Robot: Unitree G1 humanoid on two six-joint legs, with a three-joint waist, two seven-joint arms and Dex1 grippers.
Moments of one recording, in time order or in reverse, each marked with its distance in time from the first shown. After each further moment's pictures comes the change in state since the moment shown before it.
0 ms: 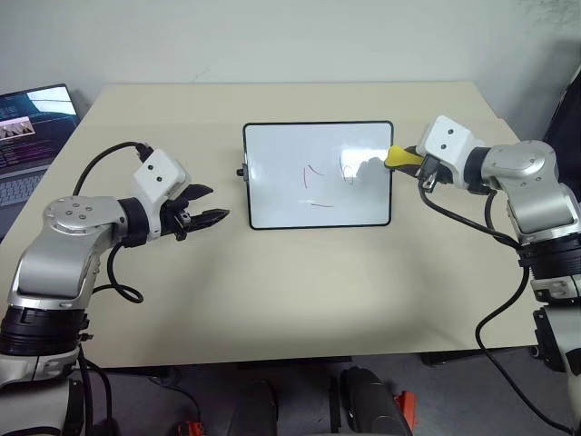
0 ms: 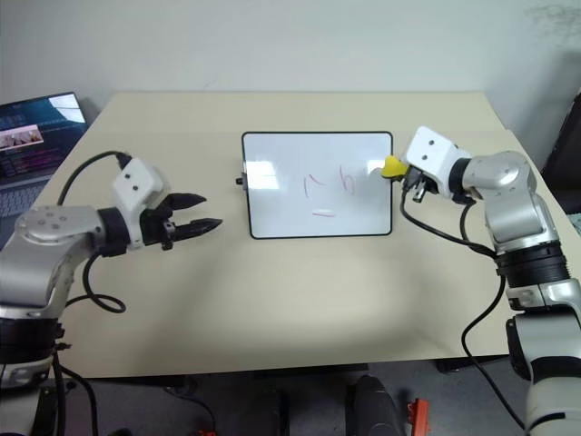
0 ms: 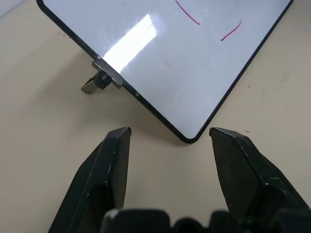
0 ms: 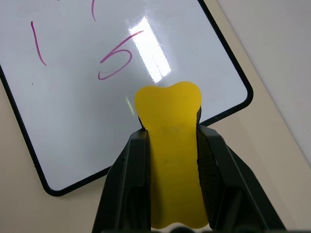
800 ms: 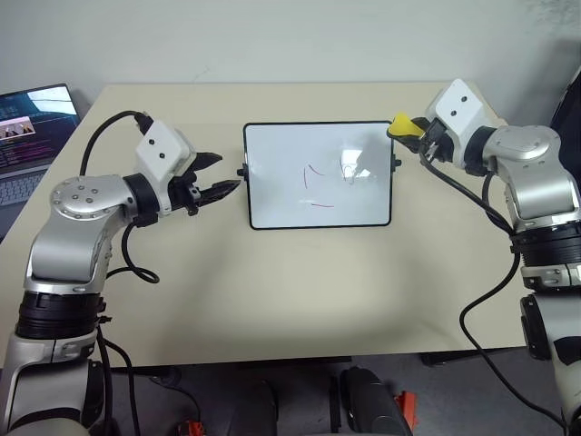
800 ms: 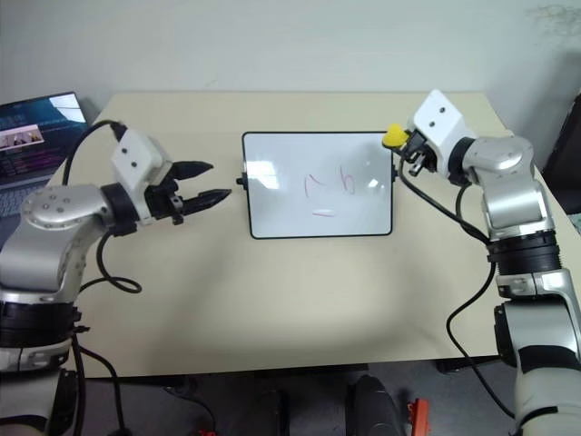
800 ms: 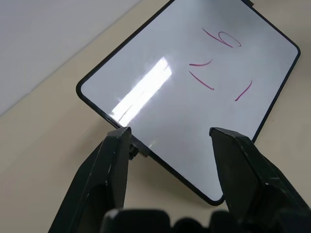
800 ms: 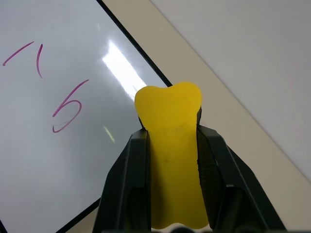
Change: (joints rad) left arm -0.100 -0.075 0.003 0.022 0.001 -0.111 0.034; right arm -0.061 0.065 -0.078 -0.001 0.048 0.124 -0.100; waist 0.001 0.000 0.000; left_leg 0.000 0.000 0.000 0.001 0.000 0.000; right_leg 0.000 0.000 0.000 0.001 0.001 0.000
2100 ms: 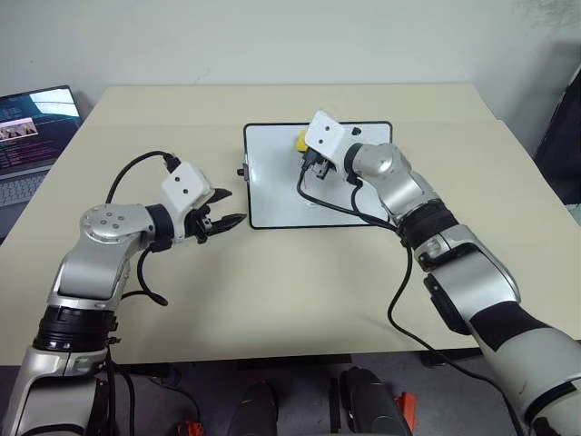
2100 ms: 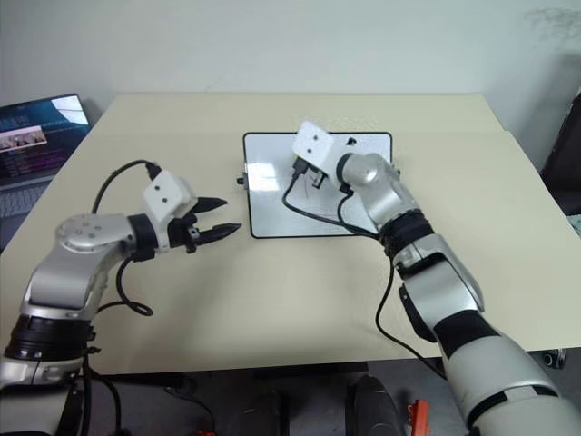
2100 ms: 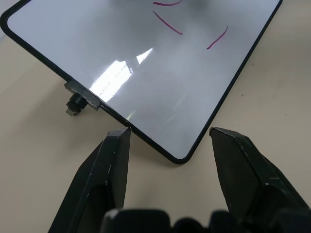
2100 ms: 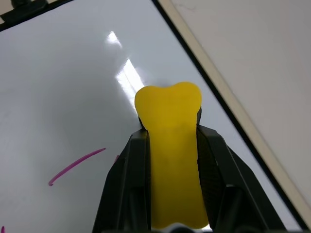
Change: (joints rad) left arm 0.096 -0.032 -0.066 0.038 0.079 -0.041 -0.019; right arm -0.288 0.488 0.237 0.649 -0.206 -0.288 -0.327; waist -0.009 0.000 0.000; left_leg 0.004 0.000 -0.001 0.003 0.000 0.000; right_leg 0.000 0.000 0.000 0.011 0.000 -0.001
